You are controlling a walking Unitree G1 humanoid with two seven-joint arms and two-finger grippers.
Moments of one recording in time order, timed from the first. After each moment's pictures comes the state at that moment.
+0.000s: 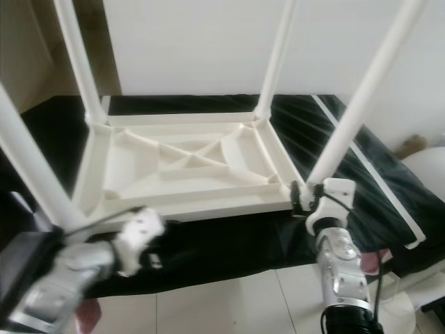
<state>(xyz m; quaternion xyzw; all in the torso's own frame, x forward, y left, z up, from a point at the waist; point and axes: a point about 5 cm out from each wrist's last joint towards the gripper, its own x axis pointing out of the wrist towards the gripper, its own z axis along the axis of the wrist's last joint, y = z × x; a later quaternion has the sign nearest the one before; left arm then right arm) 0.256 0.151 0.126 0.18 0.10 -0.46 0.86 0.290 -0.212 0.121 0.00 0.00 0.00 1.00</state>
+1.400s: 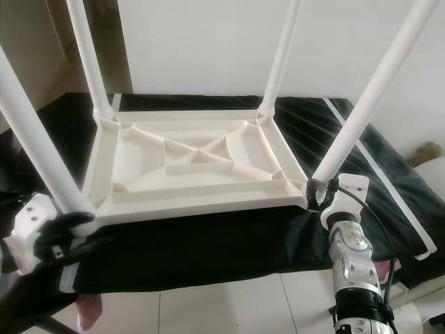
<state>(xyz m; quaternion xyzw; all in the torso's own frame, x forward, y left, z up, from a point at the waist) 0.228 0.258 0.153 0.17 0.17 -0.40 0.89 0.304 -0.267 0.125 -0.01 0.00 -0.11 0.99</state>
